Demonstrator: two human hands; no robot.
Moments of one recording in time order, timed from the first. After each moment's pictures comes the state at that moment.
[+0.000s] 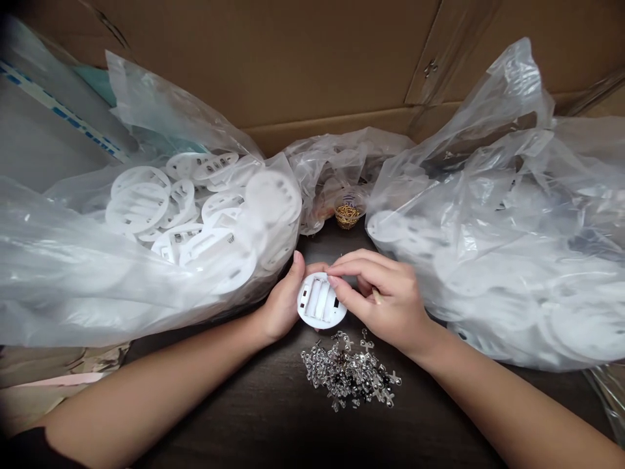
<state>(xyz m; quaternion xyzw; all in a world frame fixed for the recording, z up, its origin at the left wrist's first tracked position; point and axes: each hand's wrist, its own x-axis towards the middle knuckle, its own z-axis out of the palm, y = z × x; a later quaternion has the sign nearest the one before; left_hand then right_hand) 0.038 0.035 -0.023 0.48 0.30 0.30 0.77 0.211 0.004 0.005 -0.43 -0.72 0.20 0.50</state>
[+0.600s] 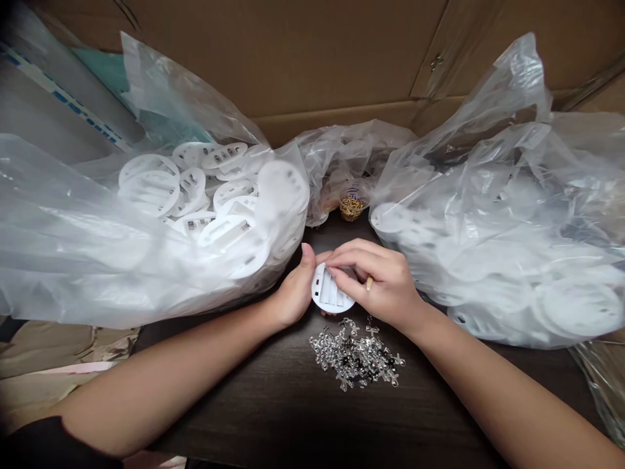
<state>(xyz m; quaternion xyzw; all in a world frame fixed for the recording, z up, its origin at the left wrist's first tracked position) 0.039 0.032 -0.026 0.53 0.29 0.30 0.73 0.206 0.007 0.000 -0.39 -0.77 0.17 0.47</state>
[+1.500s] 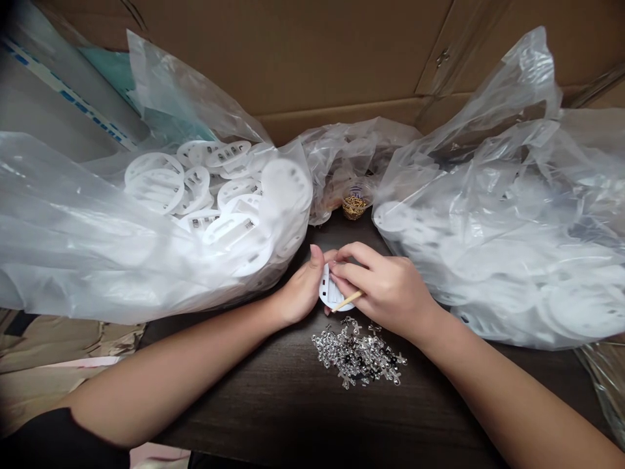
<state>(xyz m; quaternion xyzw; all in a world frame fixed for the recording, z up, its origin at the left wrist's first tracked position) 0.038 0.029 -0.026 0.56 0.30 0.28 0.71 0.213 -0.002 0.008 -0.40 -0.86 0.04 0.31</state>
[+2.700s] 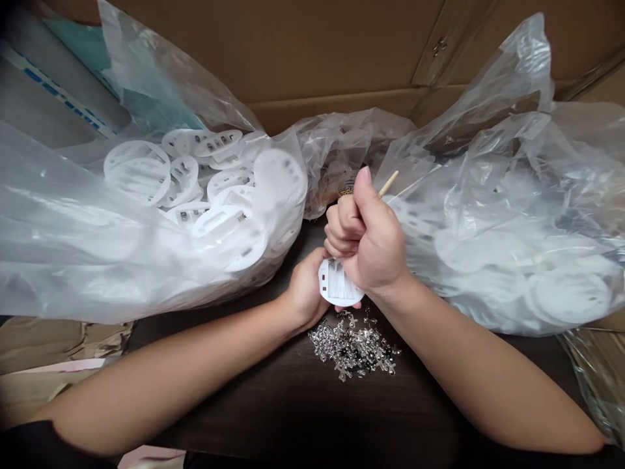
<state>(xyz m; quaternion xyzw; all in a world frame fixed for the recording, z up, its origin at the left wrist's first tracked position) 0.069 0.020 -0.018 0.28 0.34 0.34 0.83 0.168 0.041 0.050 -0.37 -0.53 0.51 0.56</state>
